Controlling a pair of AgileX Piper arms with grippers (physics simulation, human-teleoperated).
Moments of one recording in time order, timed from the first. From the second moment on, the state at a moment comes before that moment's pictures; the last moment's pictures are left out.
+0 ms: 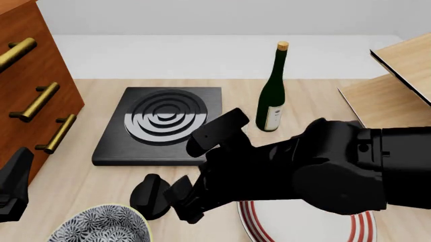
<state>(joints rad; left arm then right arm) 0.00 0.00 0.00 0.00 0.00 1.09 1.41 -0.84 0.25 0.30</state>
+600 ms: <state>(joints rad) 0.00 0.00 0.00 0.00 0.00 1.12 1.59 -0.87 0.12 0.35</state>
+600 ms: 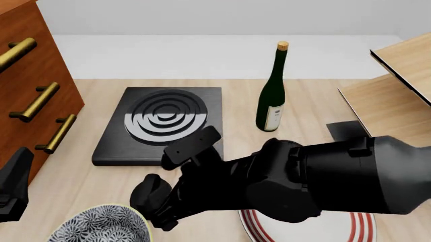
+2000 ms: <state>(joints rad) 0.00 0.00 0.00 0.00 0.00 1.21 1.81 -0.91 -0.06 0.40</state>
